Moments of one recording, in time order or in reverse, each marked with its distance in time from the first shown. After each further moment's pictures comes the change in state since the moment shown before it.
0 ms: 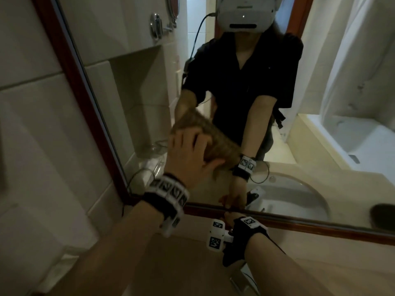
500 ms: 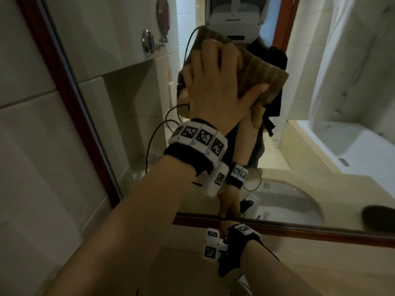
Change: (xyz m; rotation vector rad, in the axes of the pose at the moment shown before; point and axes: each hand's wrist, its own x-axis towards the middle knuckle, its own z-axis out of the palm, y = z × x) left_hand 0.156 0.063 -0.047 -0.007 0.285 -0.096; right_hand 0.021 0.003 0.000 -0.779 0.237 -0.021
